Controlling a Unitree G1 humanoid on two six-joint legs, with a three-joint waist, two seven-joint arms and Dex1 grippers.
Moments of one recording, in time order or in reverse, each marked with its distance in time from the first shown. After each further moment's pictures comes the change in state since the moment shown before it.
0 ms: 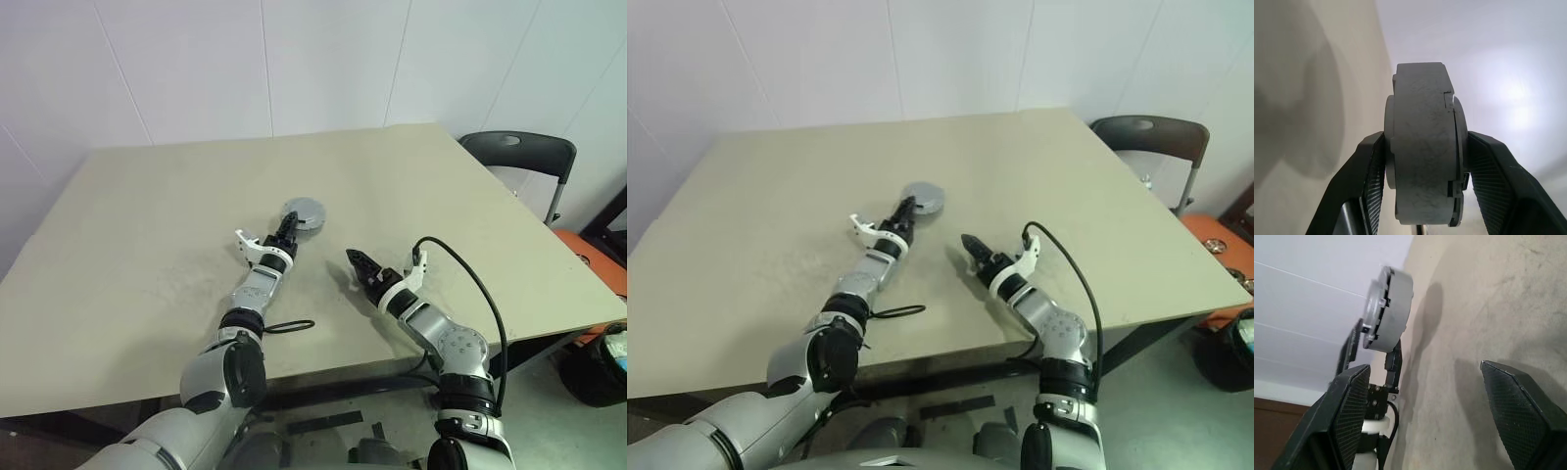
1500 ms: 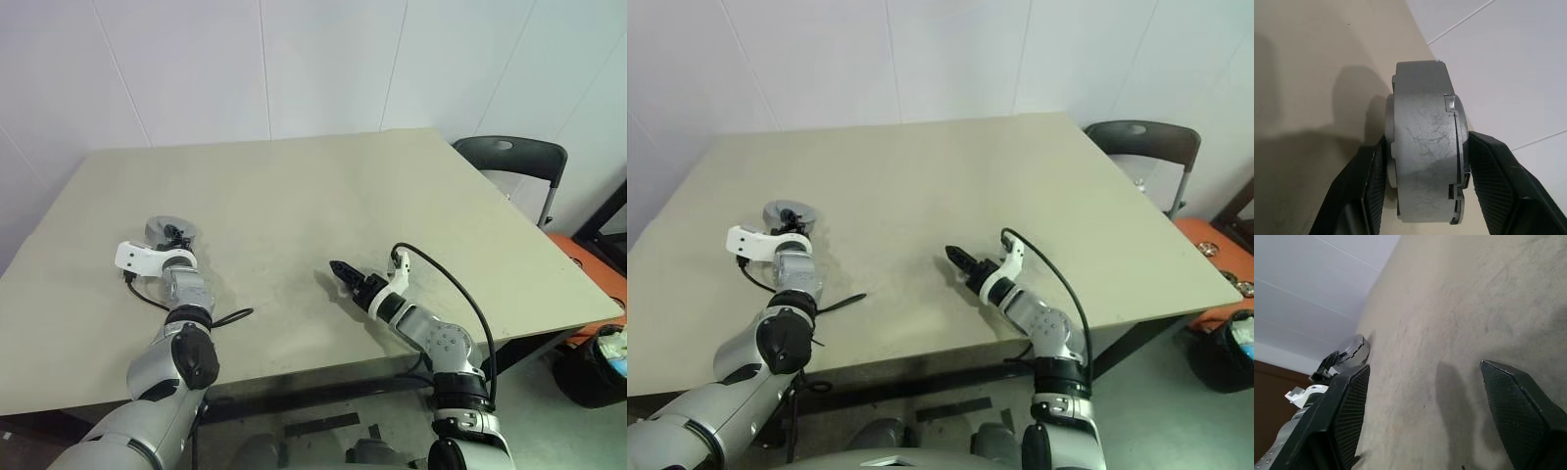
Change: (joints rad) left arm 0.018 0.270 0.093 0.106 0.188 -0.524 0.358; right arm -0.002 -0.010 0.103 0.014 -0.182 0.004 0.103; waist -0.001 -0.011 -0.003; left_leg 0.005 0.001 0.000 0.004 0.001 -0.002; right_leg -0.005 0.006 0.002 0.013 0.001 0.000
